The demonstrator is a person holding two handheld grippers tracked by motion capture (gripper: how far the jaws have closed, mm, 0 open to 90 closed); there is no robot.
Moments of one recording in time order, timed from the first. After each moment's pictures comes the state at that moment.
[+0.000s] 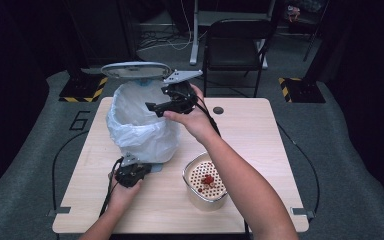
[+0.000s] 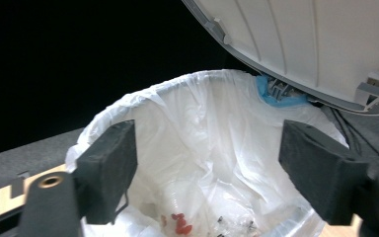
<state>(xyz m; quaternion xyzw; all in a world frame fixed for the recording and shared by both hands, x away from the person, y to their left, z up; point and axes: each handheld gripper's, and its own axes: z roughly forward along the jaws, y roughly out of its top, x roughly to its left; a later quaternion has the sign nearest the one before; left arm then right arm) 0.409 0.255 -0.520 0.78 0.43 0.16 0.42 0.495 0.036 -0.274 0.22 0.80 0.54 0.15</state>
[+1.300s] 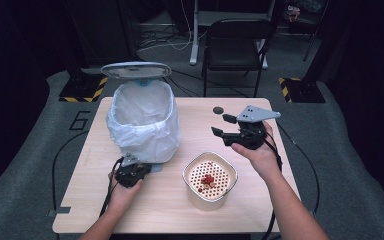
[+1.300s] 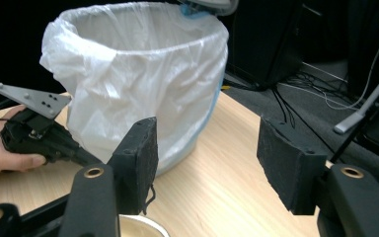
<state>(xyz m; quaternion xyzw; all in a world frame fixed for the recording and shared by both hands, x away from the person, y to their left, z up) 0.408 0.254 -0.520 0.78 0.43 0.16 0.42 0.419 -0.132 -0.319 0.26 0.78 0.51 0.23</state>
